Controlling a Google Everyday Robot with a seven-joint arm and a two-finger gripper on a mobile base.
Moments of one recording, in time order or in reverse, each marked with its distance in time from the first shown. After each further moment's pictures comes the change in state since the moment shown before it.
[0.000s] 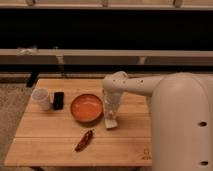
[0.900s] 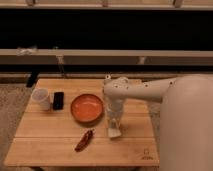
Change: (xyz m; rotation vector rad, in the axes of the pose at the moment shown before) arm 0.056 -0.028 0.001 0.036 0.056 0.073
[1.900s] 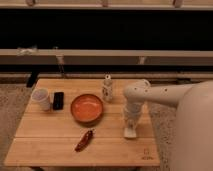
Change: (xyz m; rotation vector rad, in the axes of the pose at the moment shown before) arm -0.017 -0.095 0.000 0.039 -0.047 0.249
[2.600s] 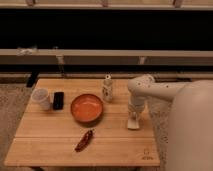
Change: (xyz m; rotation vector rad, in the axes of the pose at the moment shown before) arm -0.059 -0.006 -0.005 -0.019 -0.072 0.007
